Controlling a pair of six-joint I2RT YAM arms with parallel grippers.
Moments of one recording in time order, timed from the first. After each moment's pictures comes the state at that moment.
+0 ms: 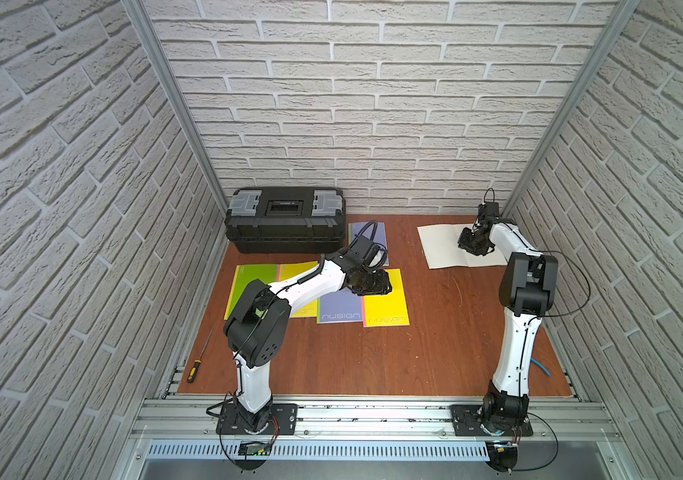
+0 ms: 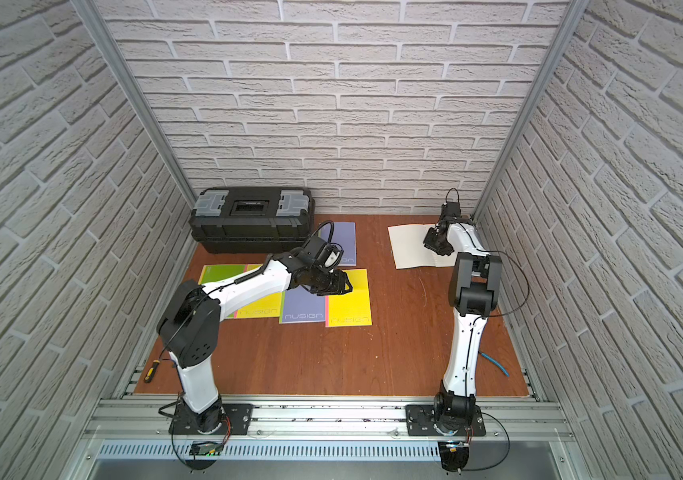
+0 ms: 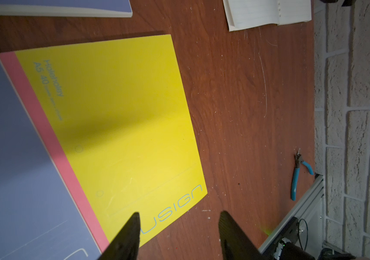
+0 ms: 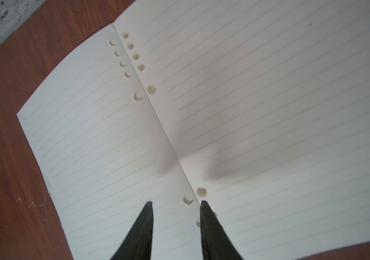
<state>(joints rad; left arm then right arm) -0.72 1.86 1.41 -0.53 0.31 -0.59 -0.21 2.32 1.95 -0.76 -0.09 0.36</state>
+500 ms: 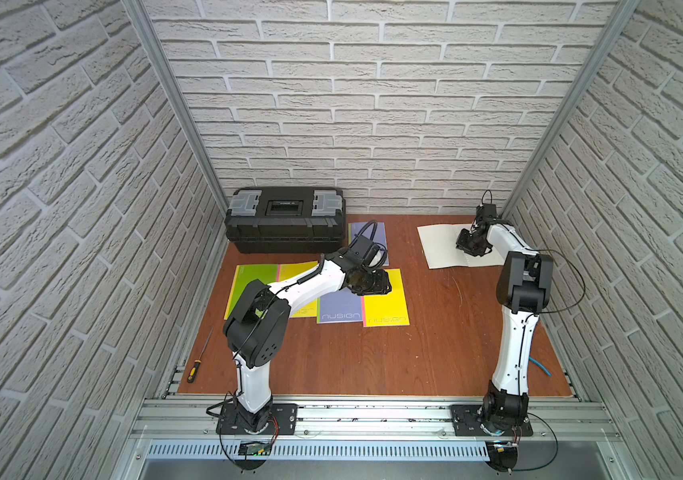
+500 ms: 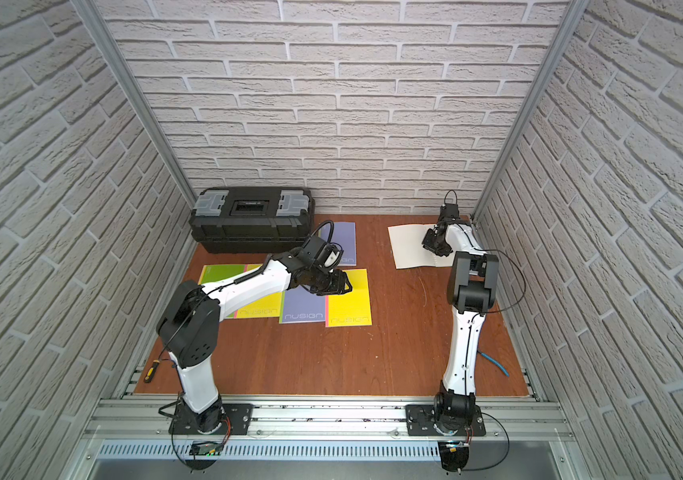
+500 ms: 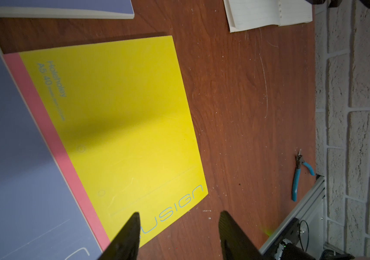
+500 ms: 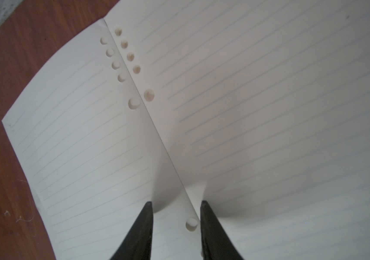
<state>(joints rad) -0.72 1.86 1.41 -0.54 0.31 -0.59 -0.21 2.38 1.98 -0.75 -0.11 0.36</state>
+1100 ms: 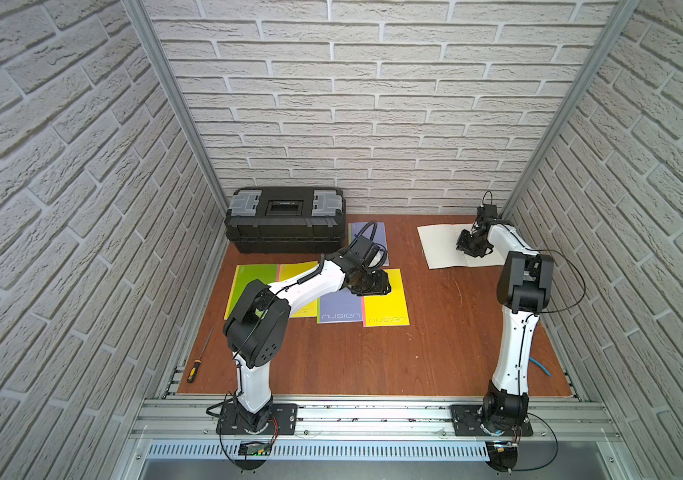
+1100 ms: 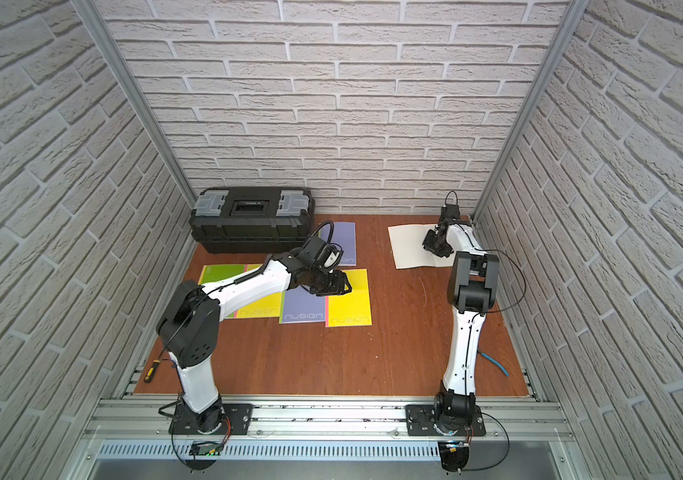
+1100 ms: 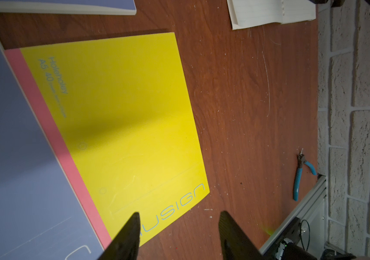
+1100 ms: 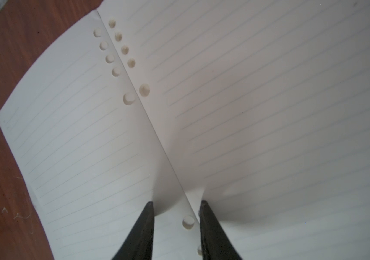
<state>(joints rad) -0.72 1.86 1.41 -0.54 0.31 -0.59 -0.22 2.38 1.99 -0.77 -0.12 0.35</state>
